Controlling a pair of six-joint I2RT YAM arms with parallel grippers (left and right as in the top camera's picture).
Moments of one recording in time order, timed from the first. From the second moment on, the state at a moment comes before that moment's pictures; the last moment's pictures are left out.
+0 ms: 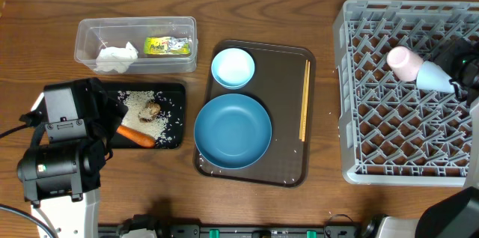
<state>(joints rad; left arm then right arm) 0.14 1.00 1.25 -1.28 -0.27 -0.88 -0.43 1.53 1.31 -0.61 -0.08 0.36</state>
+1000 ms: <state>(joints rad) 0.14 1.00 1.25 -1.27 -0.27 -0.88 -0.62 1.77 1.31 -0.55 -0.22 0.37</state>
